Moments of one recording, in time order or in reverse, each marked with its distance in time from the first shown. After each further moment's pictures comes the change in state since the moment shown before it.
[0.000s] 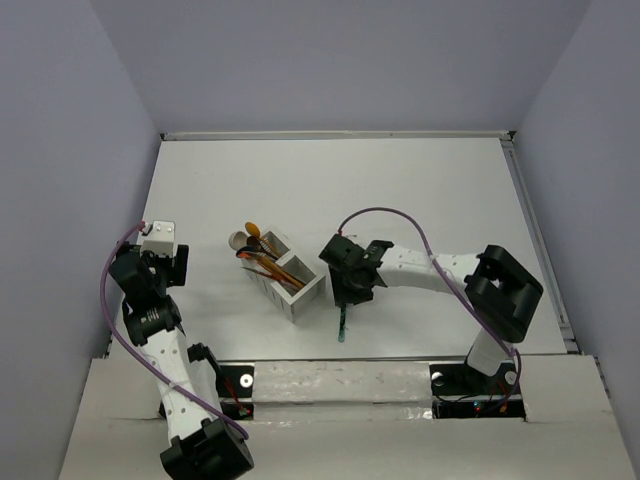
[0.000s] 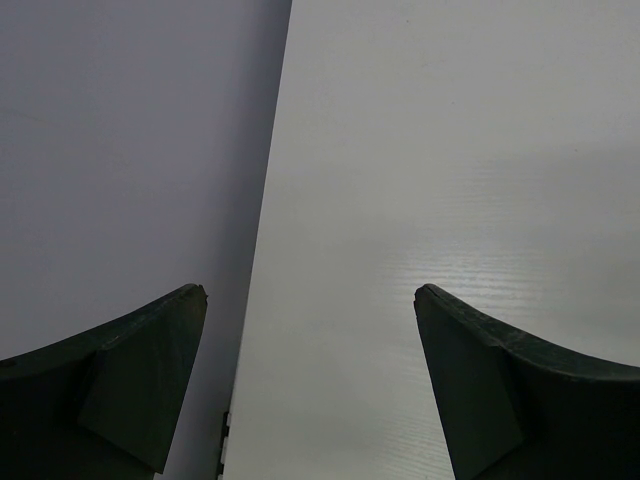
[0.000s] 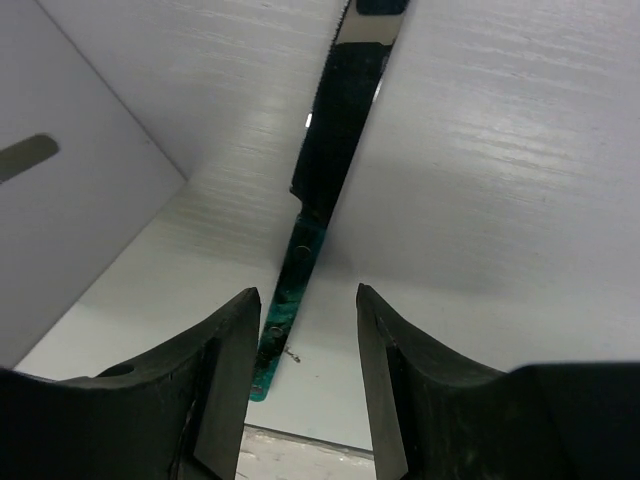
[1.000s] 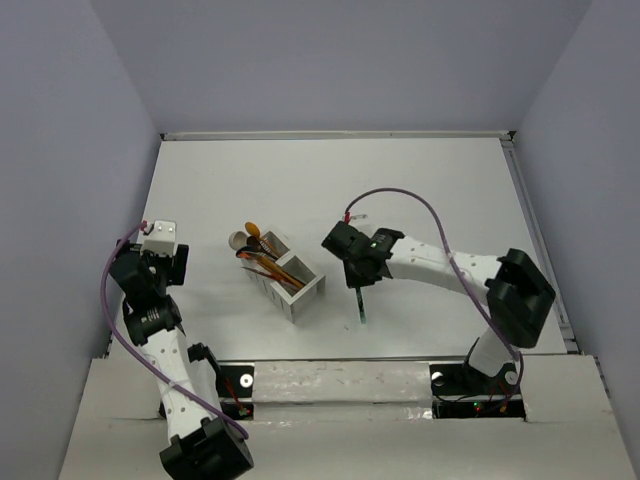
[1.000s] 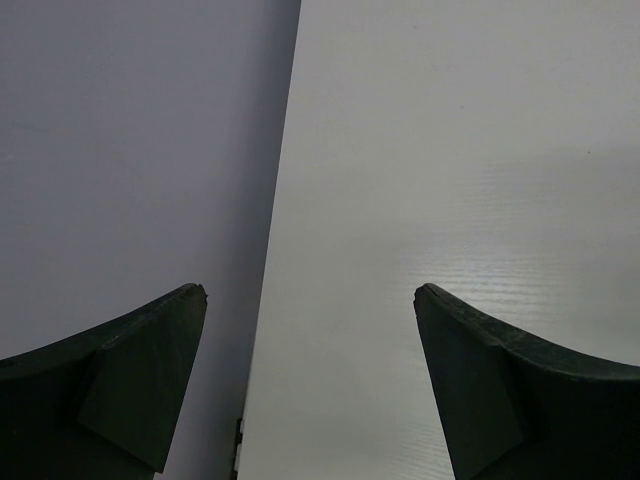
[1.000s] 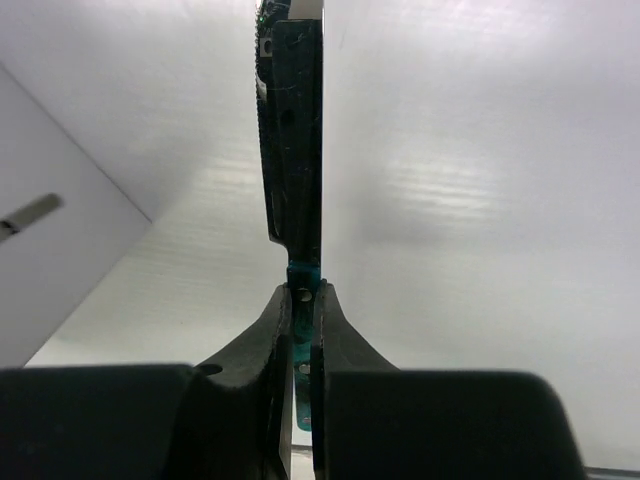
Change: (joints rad) left arm 0.000 0.002 -0.008 0.029 -0.002 0.029; right arm -0.011 -0.012 0.102 -0.142 0.179 -0.005
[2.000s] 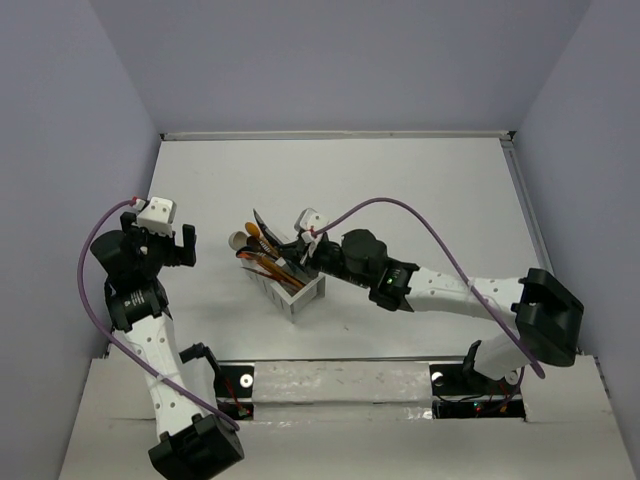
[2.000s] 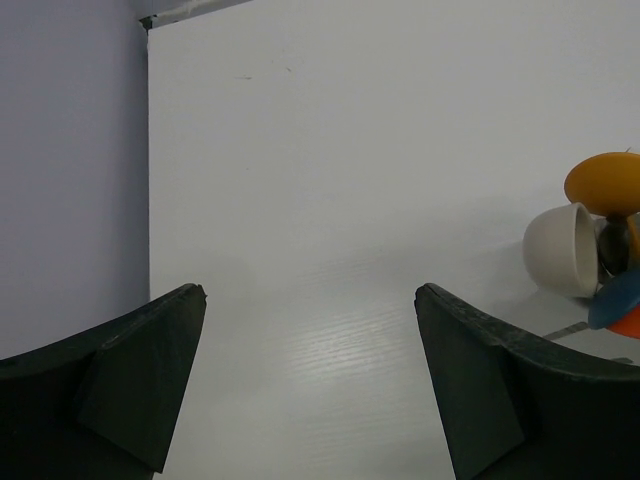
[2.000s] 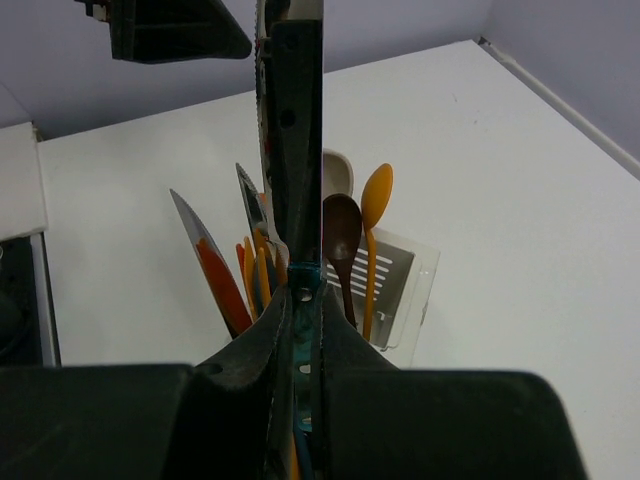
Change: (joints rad) left arm -0.020 0.119 0.262 -0.148 0.397 -0.171; right arm 0.131 -0.229 -0.247 1.261 -0.317 -0.861
